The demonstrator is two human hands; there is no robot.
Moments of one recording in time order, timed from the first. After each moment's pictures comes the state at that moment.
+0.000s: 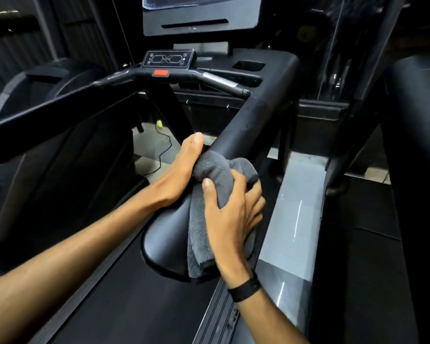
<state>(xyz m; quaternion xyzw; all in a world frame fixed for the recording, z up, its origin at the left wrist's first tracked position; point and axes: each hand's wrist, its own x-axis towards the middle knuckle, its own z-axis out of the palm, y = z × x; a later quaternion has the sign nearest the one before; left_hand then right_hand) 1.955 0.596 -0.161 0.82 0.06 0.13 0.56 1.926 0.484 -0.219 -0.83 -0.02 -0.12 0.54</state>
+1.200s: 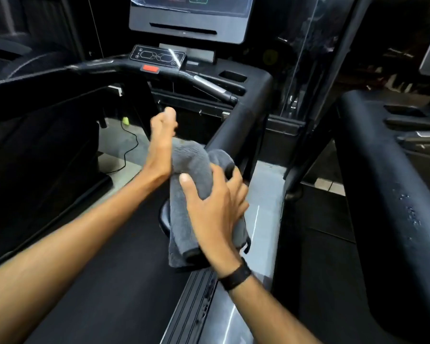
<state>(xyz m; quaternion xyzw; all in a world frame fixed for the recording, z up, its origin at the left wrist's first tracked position) 1.937 0.618 -0.161 0.72 0.08 0.32 0.61 1.891 0.505 -0.218 -0.86 -0.08 -0.19 0.47</state>
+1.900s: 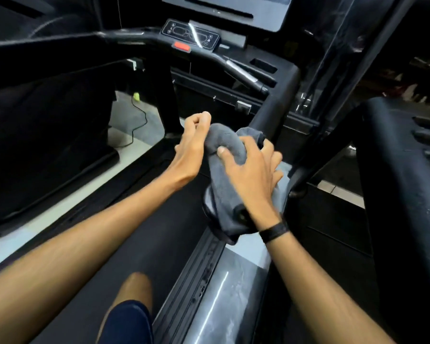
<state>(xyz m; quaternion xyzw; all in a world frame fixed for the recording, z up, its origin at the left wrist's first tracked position) 1.909 0.641 -0.184 0.74 0.07 0.23 0.63 1.927 0.510 -0.188 -0.92 -0.13 -0.17 0.32</state>
